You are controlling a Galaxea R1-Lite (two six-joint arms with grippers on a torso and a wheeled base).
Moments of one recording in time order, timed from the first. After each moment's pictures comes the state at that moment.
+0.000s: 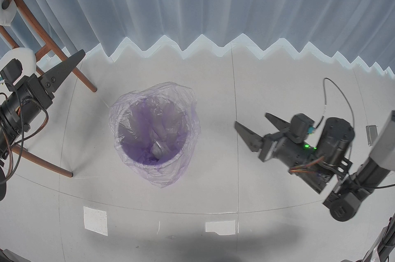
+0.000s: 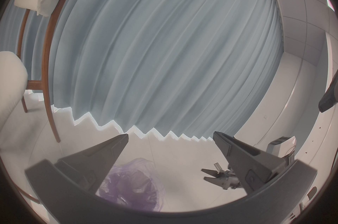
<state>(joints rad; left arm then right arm) -0.05 1.36 -0.55 -1.16 -0.52 -0.42 0.61 1.94 -0.53 -1.45 -0.03 0.18</state>
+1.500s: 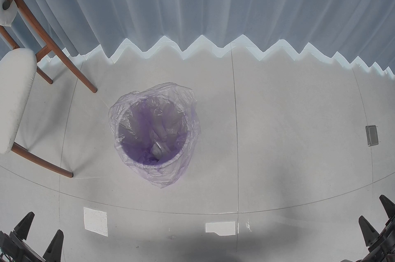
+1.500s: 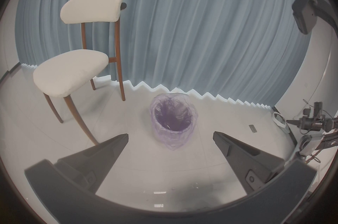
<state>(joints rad) 0.39 0.08 -0.02 -0.07 -0.57 -0.15 0.19 0.17 -0.02 -0.06 0.06 0.08</state>
